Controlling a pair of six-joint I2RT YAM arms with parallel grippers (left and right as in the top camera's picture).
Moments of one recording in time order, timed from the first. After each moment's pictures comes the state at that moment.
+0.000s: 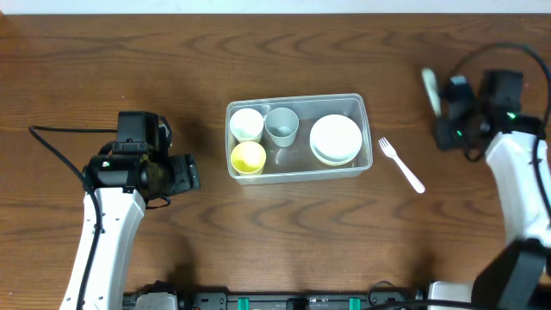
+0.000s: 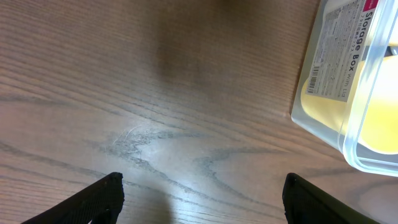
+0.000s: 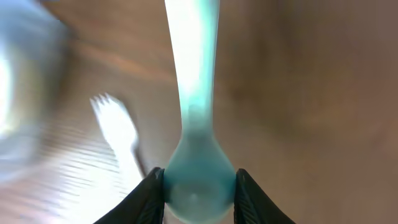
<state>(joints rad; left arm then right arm) 0.01 1.23 0.99 -1.05 0.07 -0.25 -0.16 1.53 1.19 -0.74 -0.12 -0.40</state>
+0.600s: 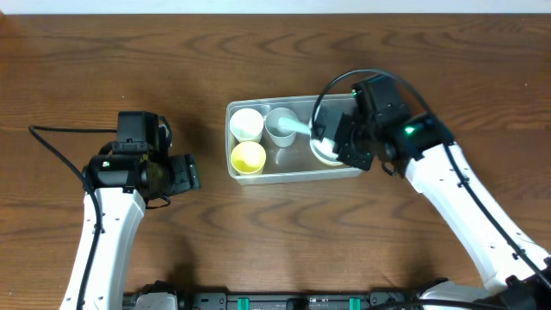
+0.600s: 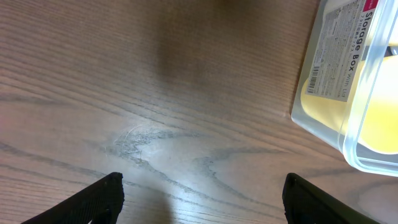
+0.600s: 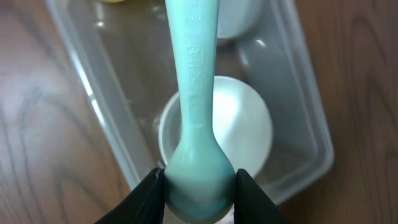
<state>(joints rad) 0.01 1.23 0.99 -1.05 0.07 -0.25 0.44 1.49 1.26 -0.87 -0.13 -0.82</state>
